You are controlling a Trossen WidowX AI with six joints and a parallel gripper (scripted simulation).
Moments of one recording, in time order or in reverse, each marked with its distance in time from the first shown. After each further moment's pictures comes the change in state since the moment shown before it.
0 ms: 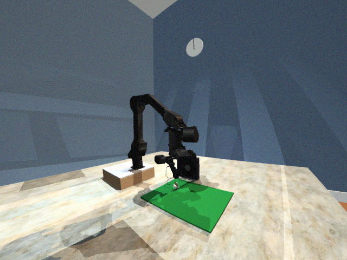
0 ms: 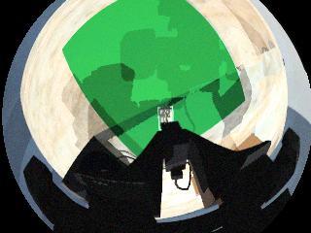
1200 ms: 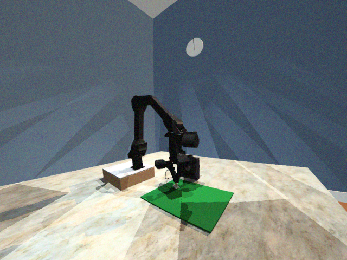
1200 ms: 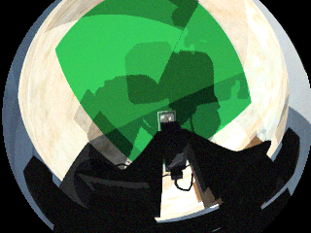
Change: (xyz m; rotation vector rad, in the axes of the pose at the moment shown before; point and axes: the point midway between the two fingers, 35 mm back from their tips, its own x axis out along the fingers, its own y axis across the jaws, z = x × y) arm 0.020 -0.001 0.000 0.002 0.005 -0.004
